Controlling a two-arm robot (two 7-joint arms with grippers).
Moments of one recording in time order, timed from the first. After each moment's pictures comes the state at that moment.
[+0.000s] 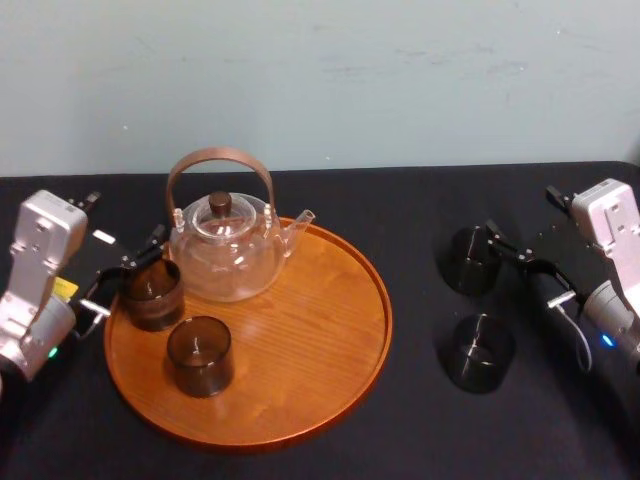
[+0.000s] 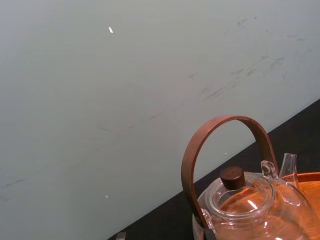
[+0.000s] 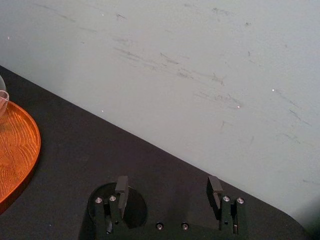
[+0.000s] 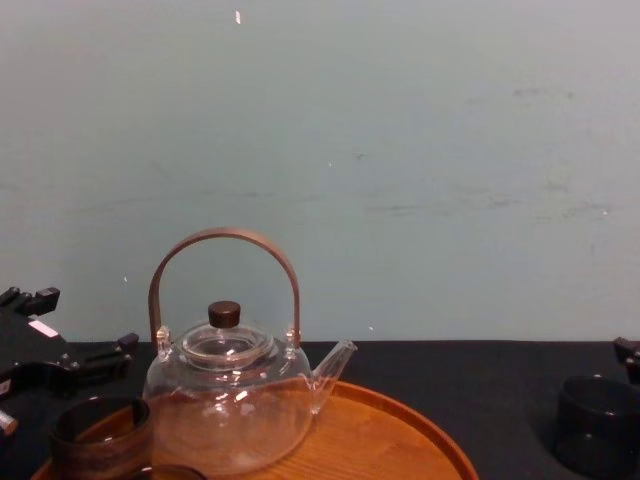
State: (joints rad) left arm -0.20 0.60 0.45 -1.41 -0.25 -0.12 0.03; right arm 0.20 0.60 -0.45 -1.41 0.25 -0.12 -0.03
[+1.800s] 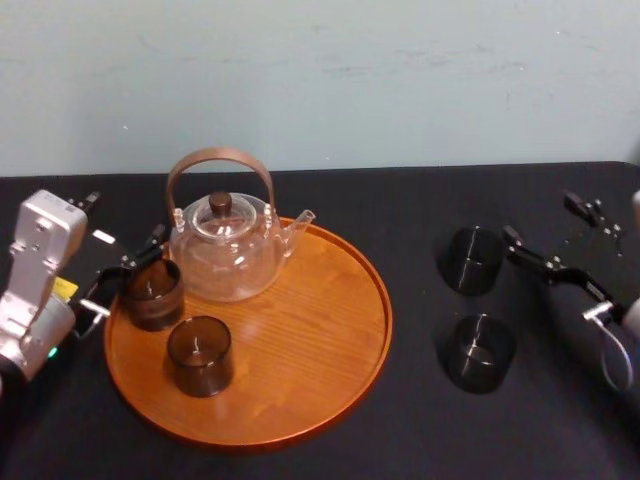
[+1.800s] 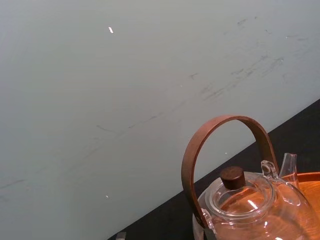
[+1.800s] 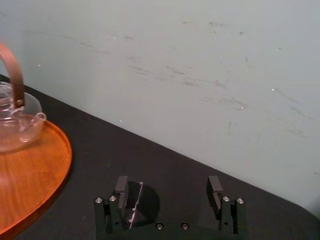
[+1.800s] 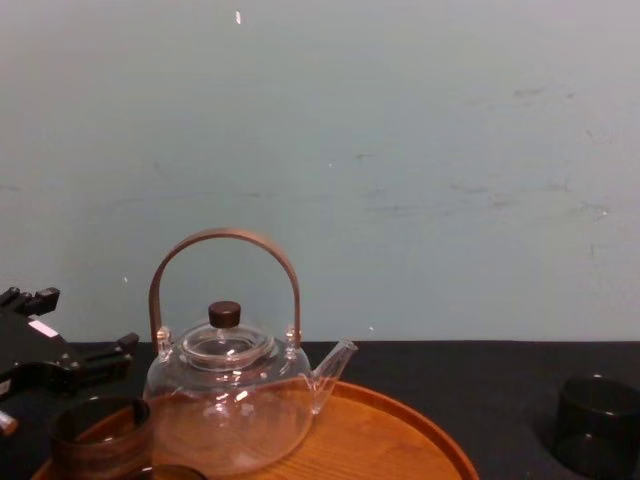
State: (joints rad) left arm -0.20 0.60 0.45 -1.41 -0.25 -0.12 0.03; right arm 0.04 0.67 -0.30 -1.60 0.38 -0.07 0.10
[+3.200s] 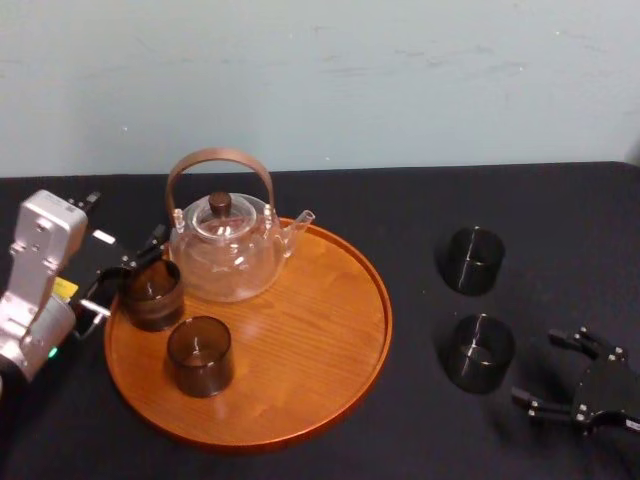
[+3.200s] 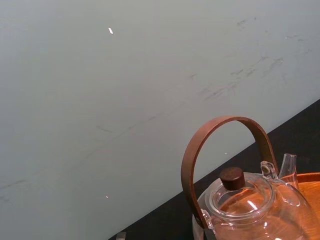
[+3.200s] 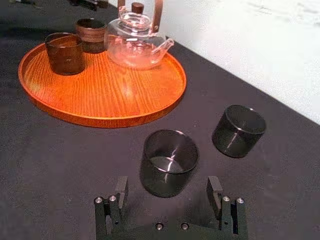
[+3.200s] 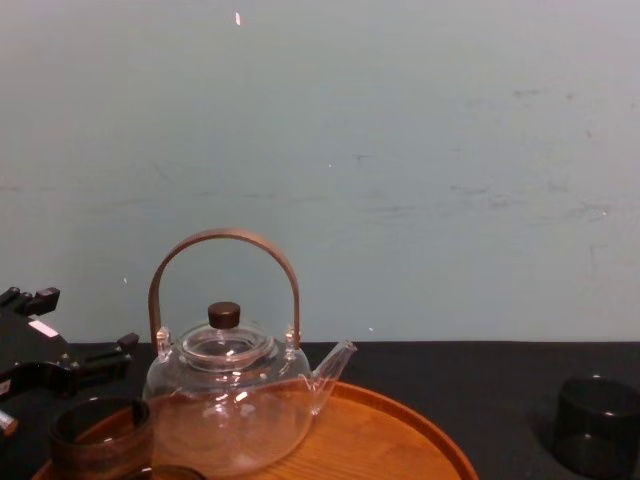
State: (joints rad) left arm -0.20 0.60 0.45 -1.41 -0.25 -0.12 0.03; right arm -0.27 0.89 -0.18 -1.76 0.43 -0.04 0.47
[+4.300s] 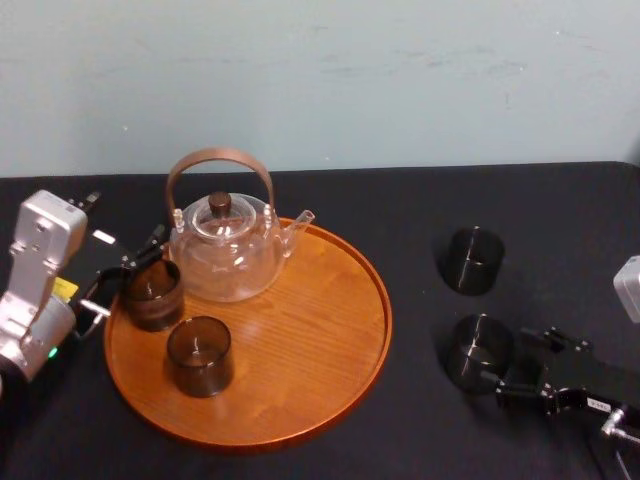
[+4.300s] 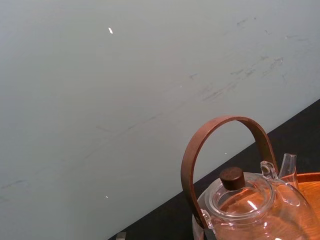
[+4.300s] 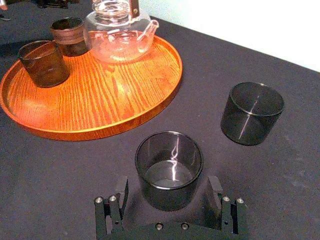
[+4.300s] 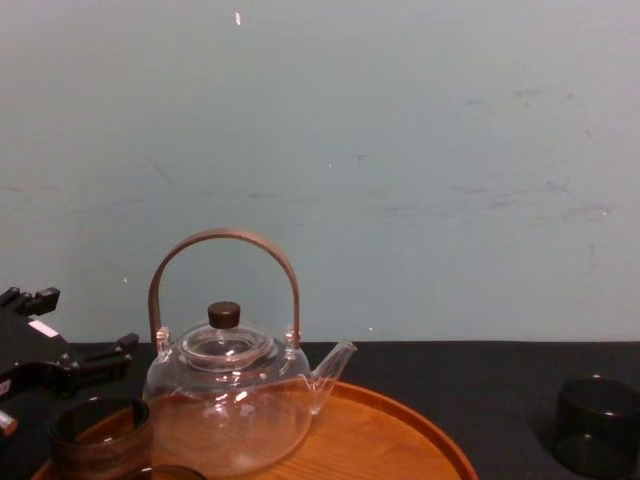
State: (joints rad) left arm -0.20 0.60 0.45 -1.41 -0.25 -0.12 0.03; right arm -0.13 0.77 -0.23 -1.71 0.50 0.21 0.49
